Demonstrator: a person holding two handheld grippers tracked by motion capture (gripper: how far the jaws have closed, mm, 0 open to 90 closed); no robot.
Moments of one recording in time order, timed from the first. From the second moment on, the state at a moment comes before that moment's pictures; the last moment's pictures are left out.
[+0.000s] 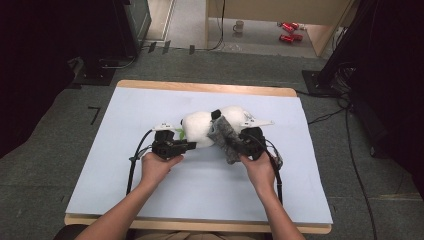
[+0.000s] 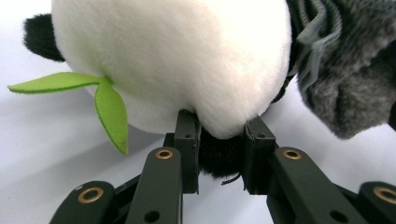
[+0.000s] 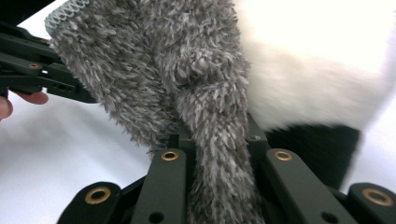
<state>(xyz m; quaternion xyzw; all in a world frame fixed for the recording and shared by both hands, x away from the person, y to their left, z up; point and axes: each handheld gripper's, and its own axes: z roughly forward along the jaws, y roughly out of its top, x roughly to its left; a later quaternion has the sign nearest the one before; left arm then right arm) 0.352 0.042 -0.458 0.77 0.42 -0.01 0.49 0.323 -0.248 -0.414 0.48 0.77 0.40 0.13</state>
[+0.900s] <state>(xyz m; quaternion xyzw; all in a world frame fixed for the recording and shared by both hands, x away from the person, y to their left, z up) 0.338 0.022 -0.463 0.78 0.38 0.00 0.50 0.312 -0.286 -0.393 0.54 0.71 0.40 0.22</state>
